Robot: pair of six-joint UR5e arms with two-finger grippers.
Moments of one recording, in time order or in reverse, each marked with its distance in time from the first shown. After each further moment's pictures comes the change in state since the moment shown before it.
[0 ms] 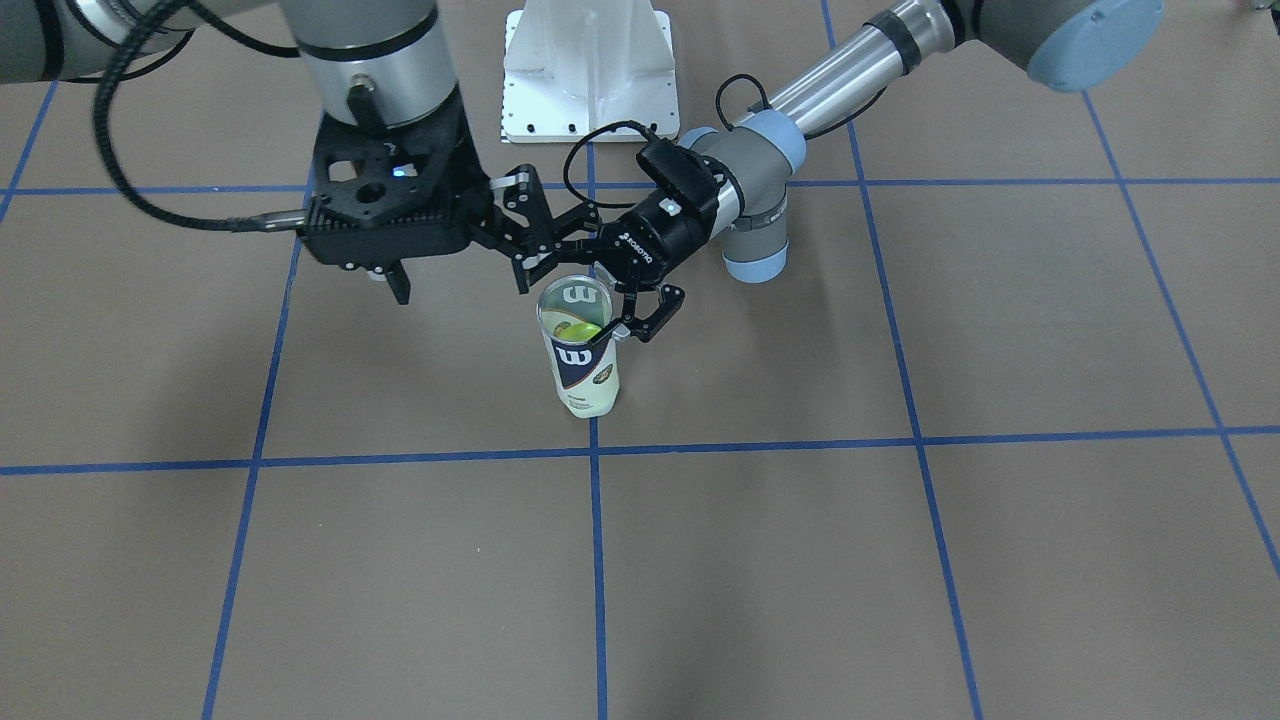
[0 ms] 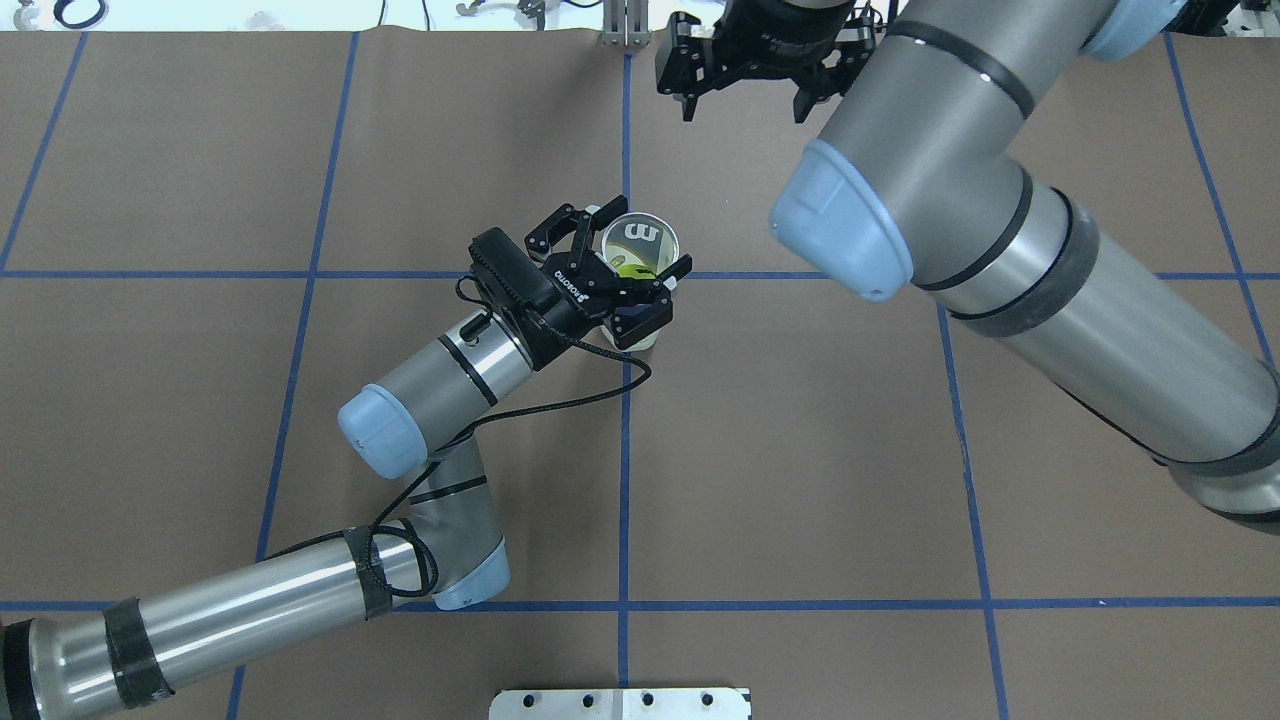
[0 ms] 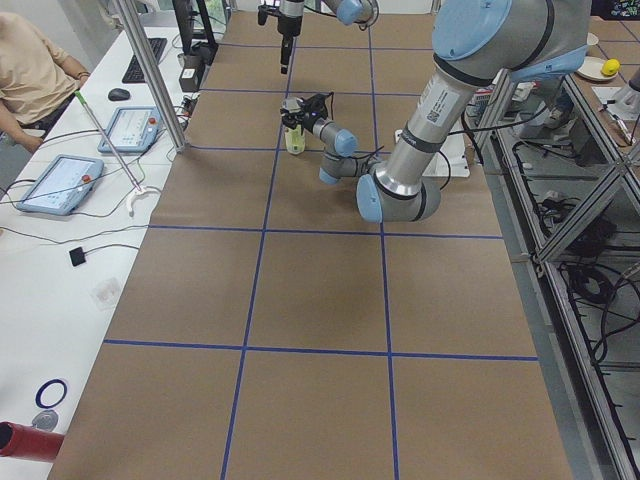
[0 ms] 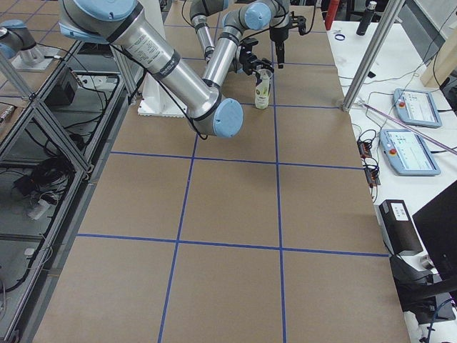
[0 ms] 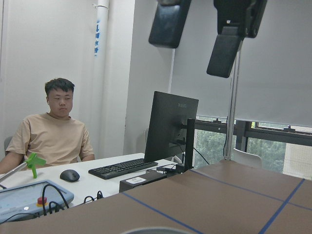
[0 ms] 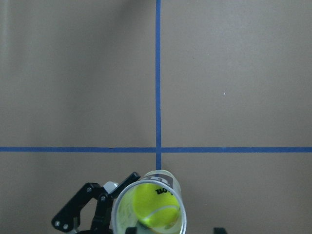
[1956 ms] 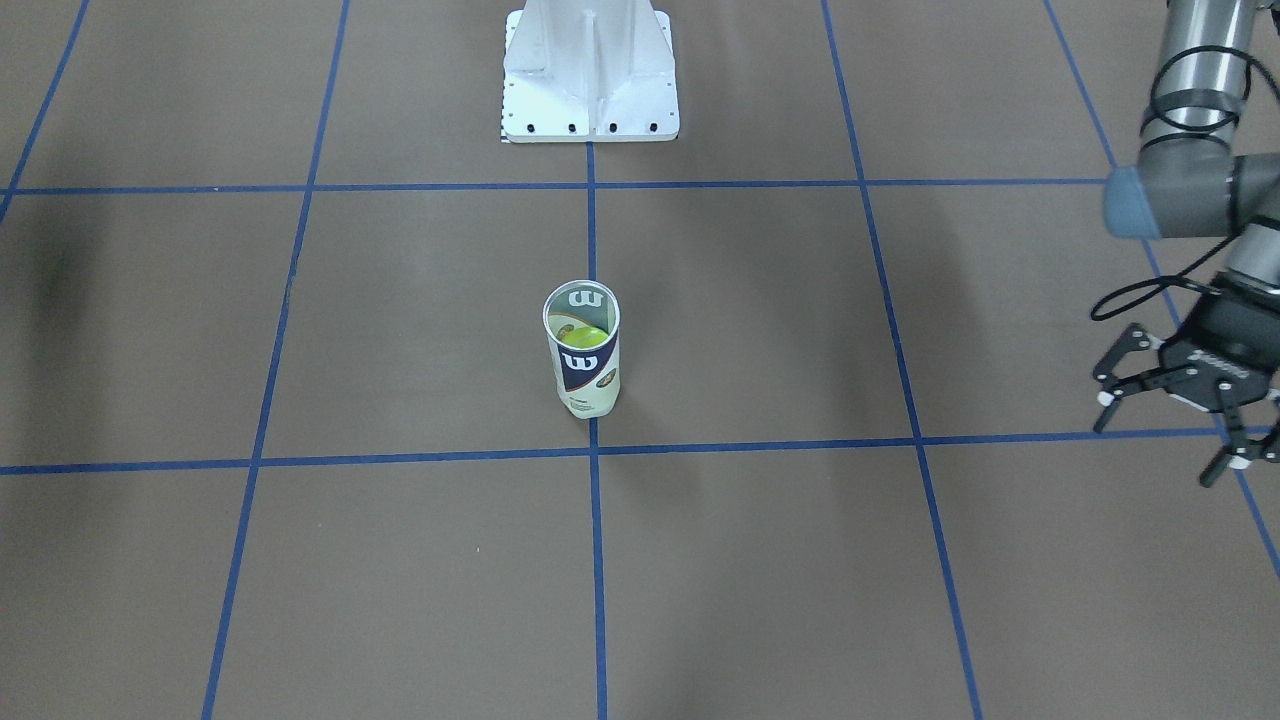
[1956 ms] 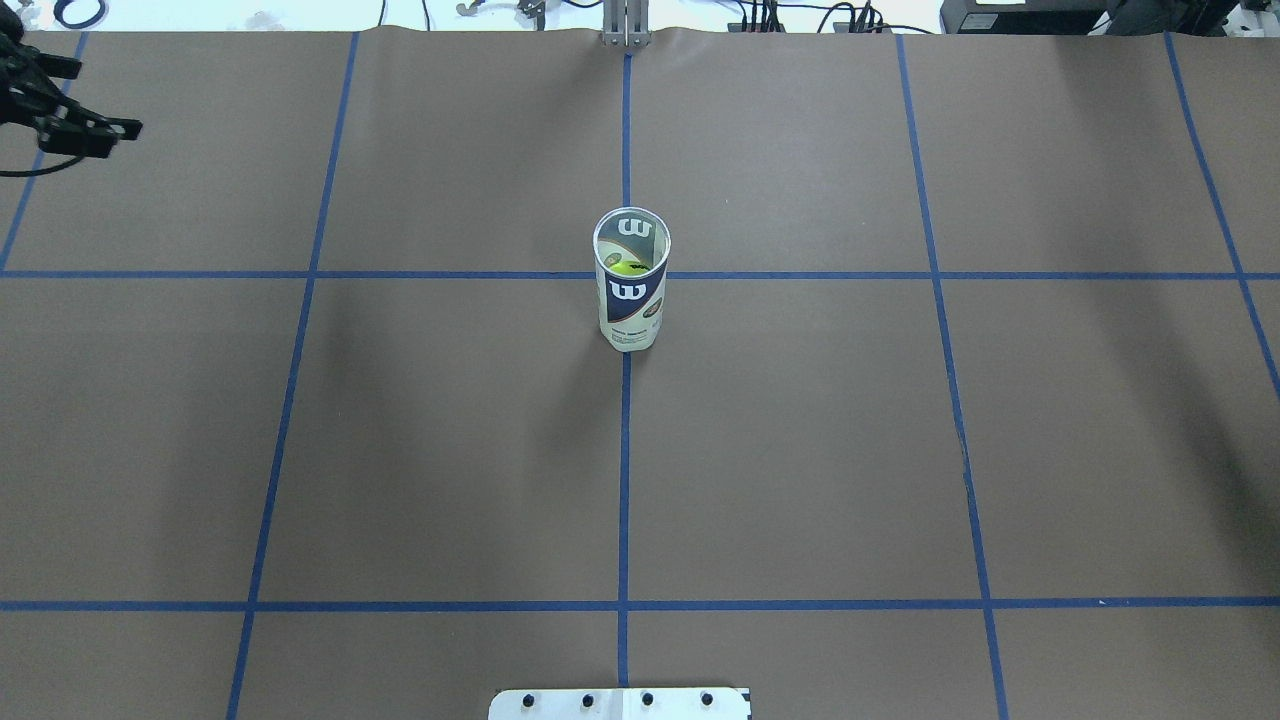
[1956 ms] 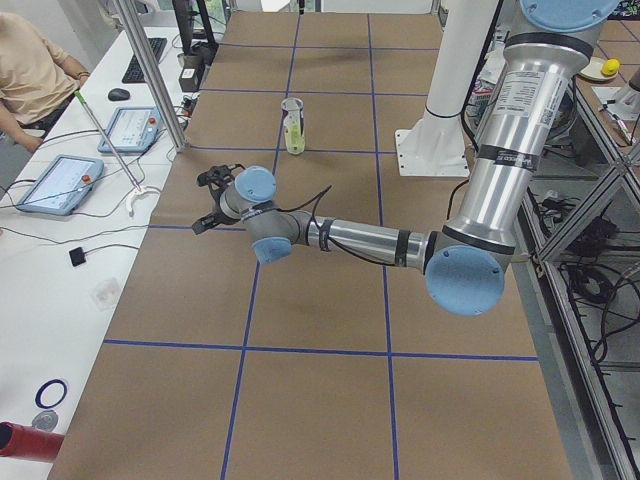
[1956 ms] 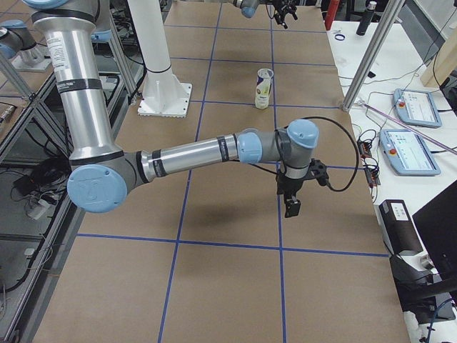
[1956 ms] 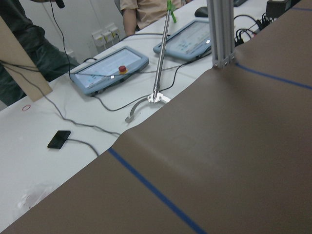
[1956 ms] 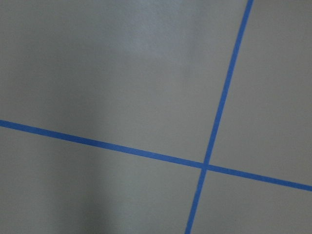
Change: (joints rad) left arm -0.862 0.535 -0.318 0.967 -0.998 0.308; right arm 0.573 -0.828 -0.137 0.329 0.178 -0.929
